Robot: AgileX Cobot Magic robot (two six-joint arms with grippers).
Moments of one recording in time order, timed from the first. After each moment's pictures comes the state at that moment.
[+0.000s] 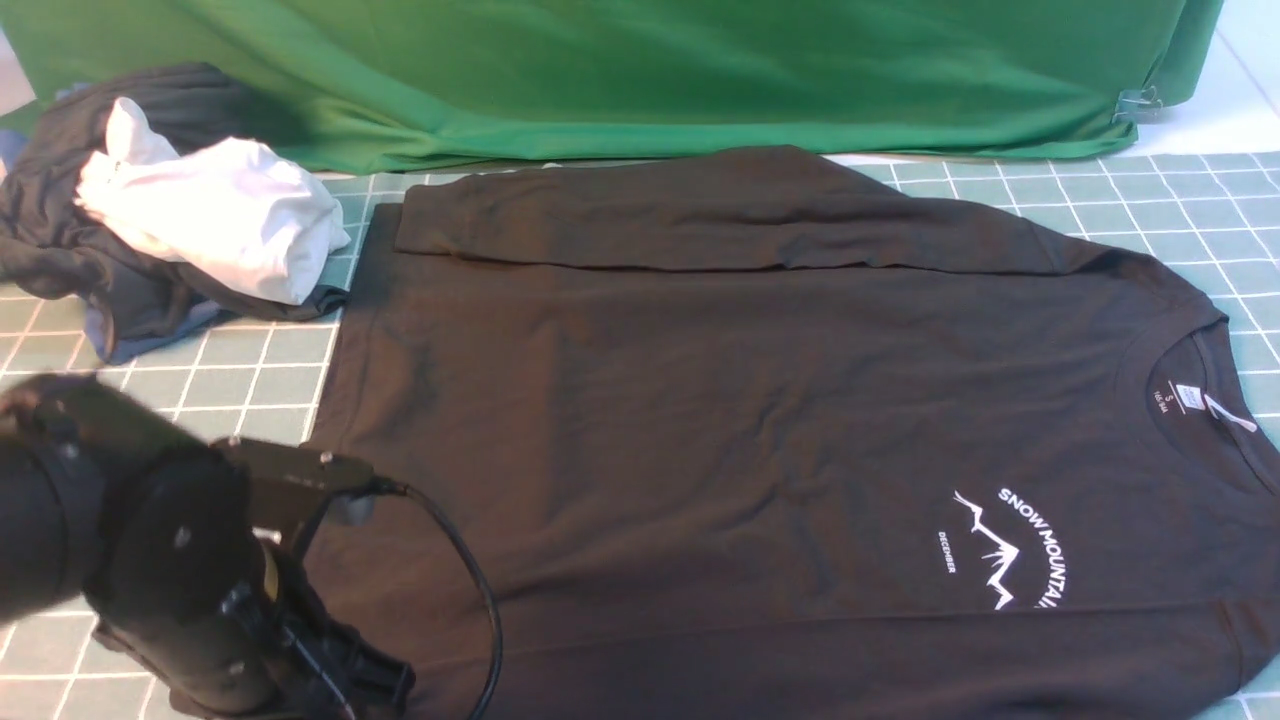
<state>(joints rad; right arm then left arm) 0.00 0.66 -0.64 0.39 0.77 -0.30 -0.40 1.37 -0.61 0.08 0.79 -0.28</state>
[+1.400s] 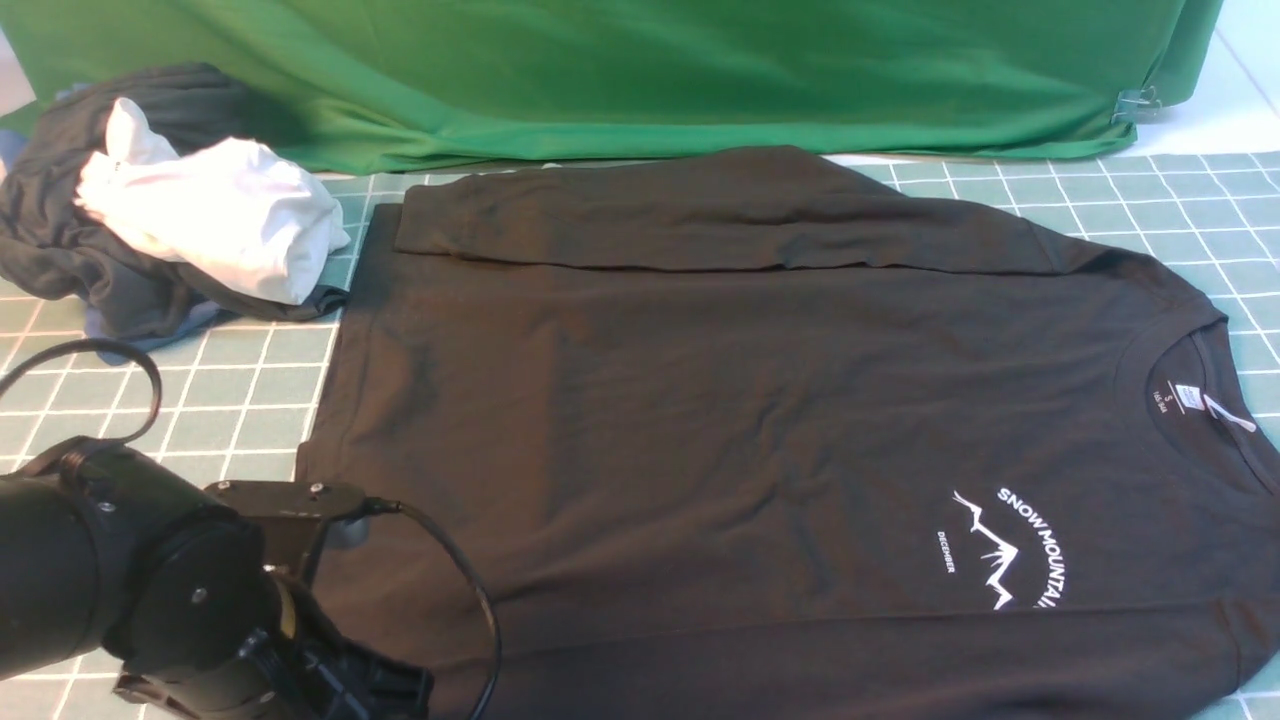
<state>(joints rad) 0.00 0.66 -0.64 0.46 0.80 -0.33 -0.40 1.40 -0.55 0.07 0.71 -0.42</state>
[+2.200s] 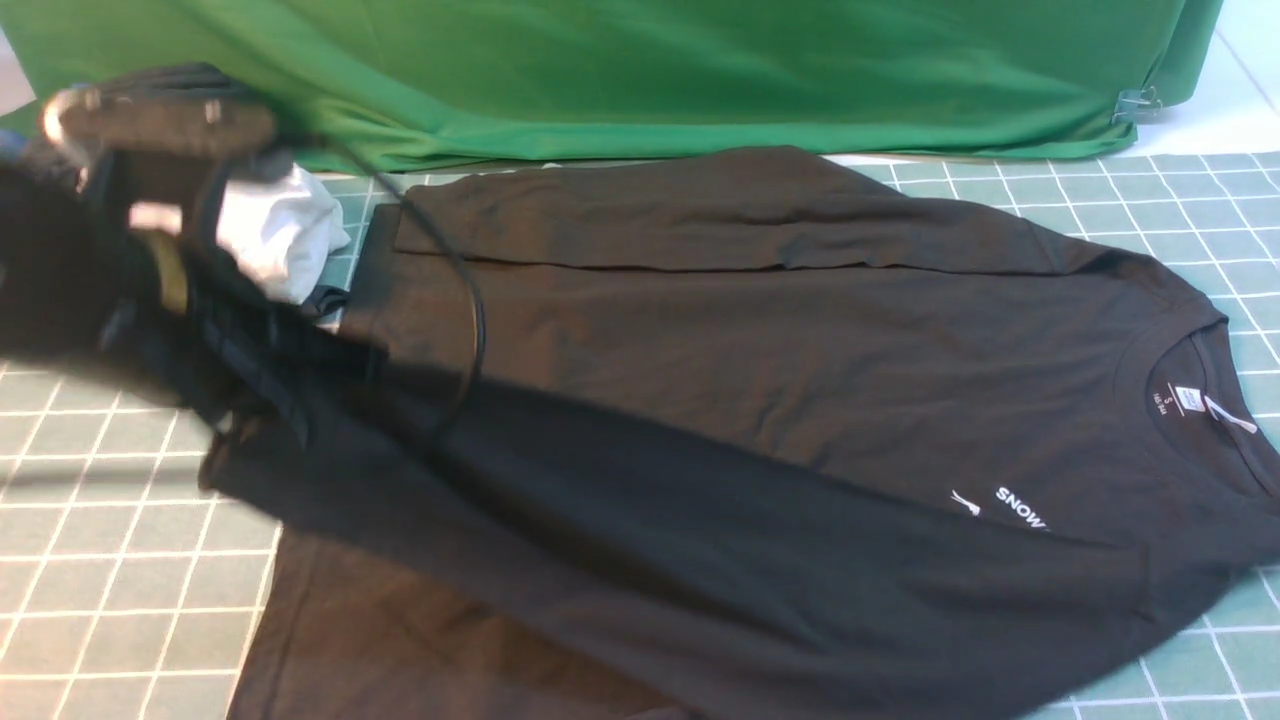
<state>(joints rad) 0.00 0.66 -0.64 0.49 0.79 -0.33 -0.33 1.29 -1.04 0.26 0.88 -0.38</state>
